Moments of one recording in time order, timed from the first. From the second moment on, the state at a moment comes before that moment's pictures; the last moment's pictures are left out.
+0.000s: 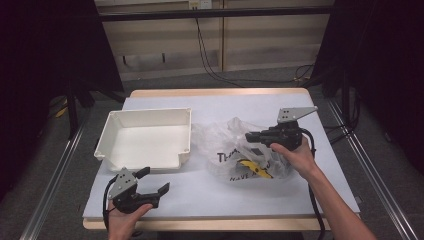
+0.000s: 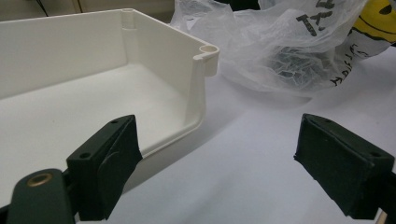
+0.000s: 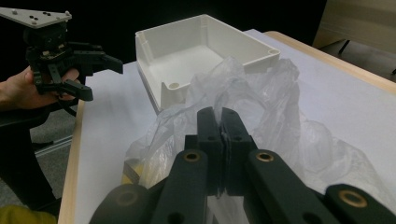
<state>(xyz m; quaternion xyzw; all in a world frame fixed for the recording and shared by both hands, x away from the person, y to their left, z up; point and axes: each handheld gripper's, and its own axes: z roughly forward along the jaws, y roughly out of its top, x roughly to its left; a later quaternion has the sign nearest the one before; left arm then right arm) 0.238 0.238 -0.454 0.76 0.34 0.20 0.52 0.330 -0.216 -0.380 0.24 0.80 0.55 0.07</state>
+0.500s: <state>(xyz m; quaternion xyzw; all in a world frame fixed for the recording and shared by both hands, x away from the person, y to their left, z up) 0.240 0.235 -0.453 0.76 0.33 0.19 0.53 0.311 -0.248 -0.367 0.24 0.78 0.56 0.10</state>
